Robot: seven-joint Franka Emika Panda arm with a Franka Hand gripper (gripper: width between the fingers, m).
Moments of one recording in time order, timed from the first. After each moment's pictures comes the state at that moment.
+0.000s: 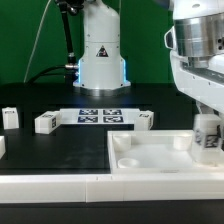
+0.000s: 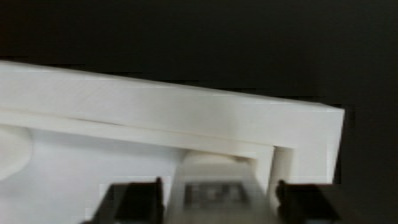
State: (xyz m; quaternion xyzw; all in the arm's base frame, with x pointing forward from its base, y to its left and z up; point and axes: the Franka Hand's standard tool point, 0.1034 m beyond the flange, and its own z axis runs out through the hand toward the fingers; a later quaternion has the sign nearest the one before) arm 0.614 0.136 0.075 -0.76 0.64 0.06 0.08
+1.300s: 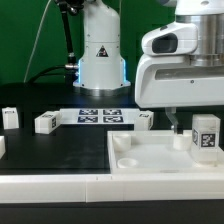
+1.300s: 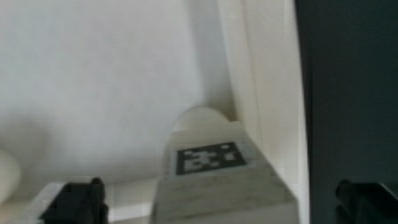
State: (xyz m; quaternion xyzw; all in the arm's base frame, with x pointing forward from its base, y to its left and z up) arm 0.611 0.118 0.073 -1.00 0.03 0.02 0.05
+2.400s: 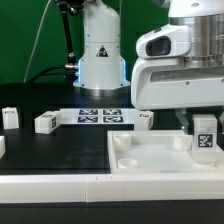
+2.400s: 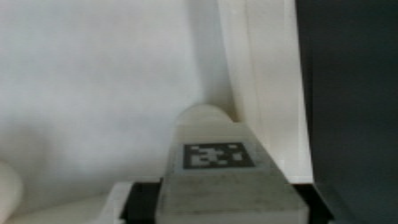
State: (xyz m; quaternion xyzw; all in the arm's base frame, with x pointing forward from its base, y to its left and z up) arm 0.613 0.117 0.072 -0.99 0.14 0.02 0.06
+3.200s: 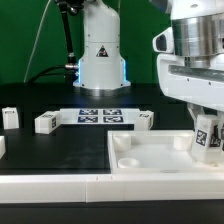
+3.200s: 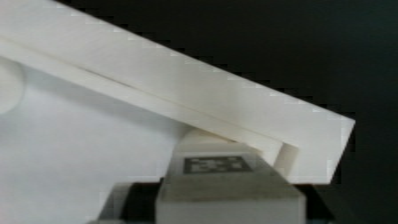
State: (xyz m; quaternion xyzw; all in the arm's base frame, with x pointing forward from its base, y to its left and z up) arm 0.611 0.129 0.071 -0.80 0.60 0.03 0.08
